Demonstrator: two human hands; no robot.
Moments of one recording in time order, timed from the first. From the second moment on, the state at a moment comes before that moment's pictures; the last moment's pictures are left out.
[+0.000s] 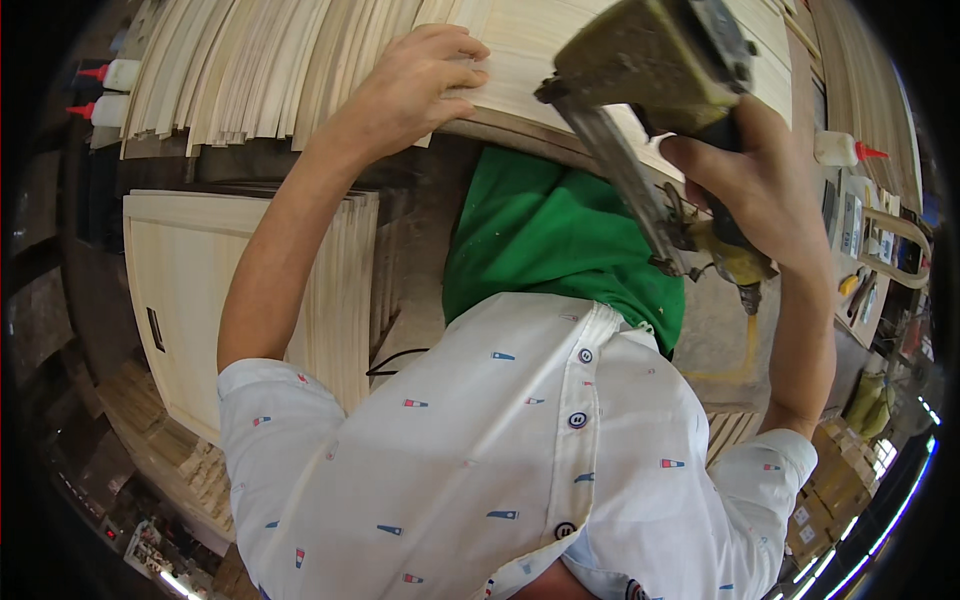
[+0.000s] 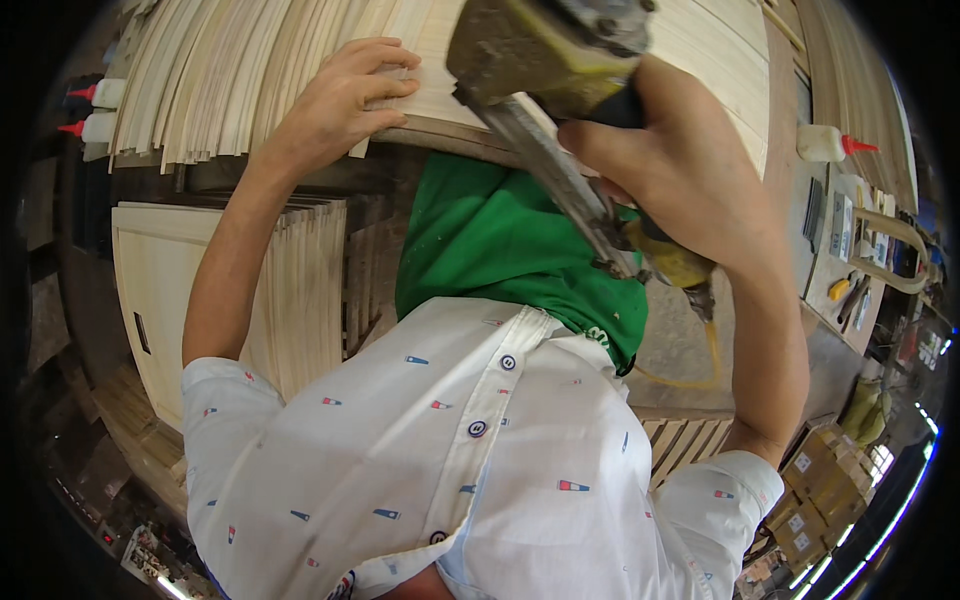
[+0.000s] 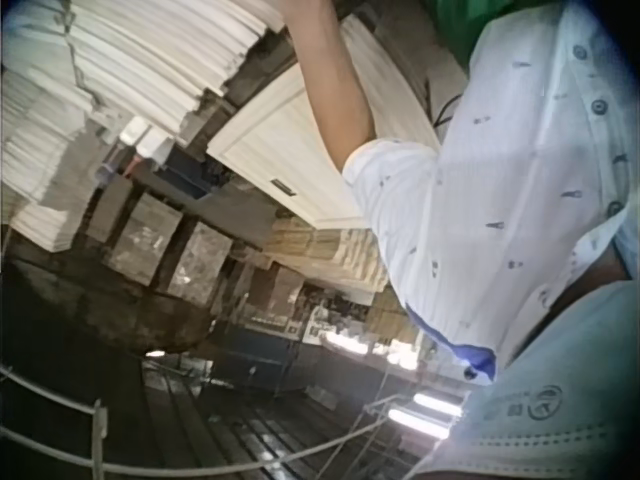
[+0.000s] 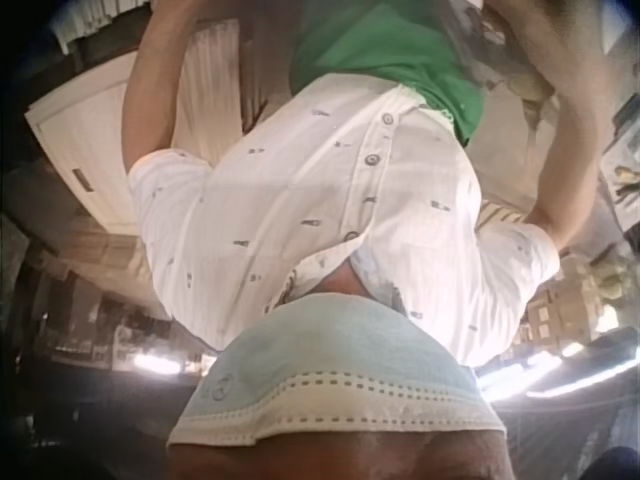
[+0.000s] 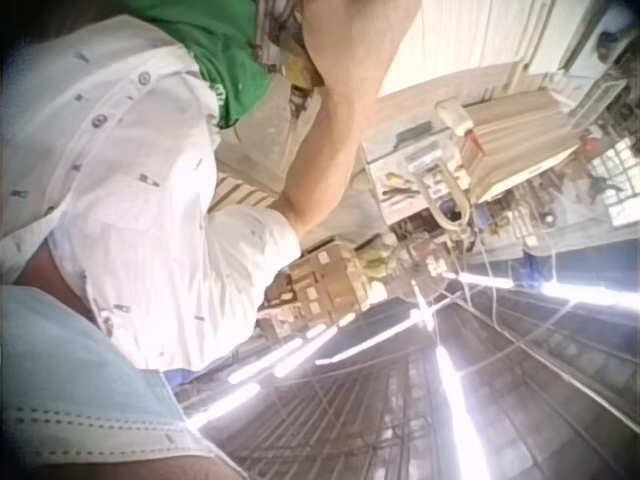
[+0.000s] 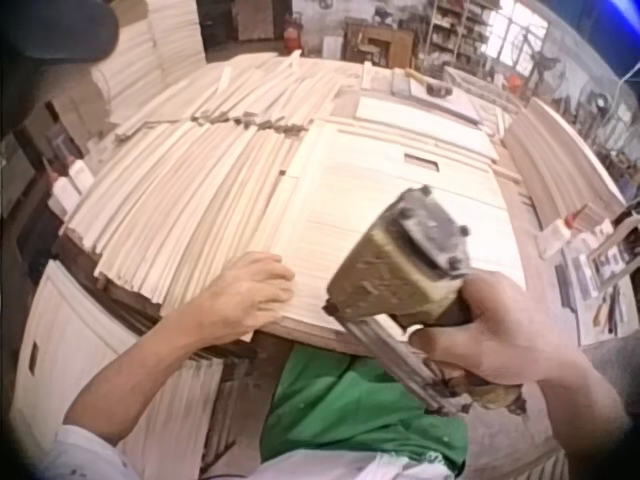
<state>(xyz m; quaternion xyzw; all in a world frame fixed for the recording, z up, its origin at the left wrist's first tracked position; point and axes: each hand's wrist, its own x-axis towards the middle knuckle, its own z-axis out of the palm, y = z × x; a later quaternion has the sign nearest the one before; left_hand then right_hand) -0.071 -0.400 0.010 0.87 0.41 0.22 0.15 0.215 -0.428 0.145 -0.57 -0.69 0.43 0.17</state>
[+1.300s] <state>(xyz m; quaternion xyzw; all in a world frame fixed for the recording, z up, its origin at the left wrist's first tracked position) -0.054 -0.402 0.017 0.87 0.45 0.15 0.14 0.416 -0.480 0.159 -0.76 -0.47 0.36 0.25</state>
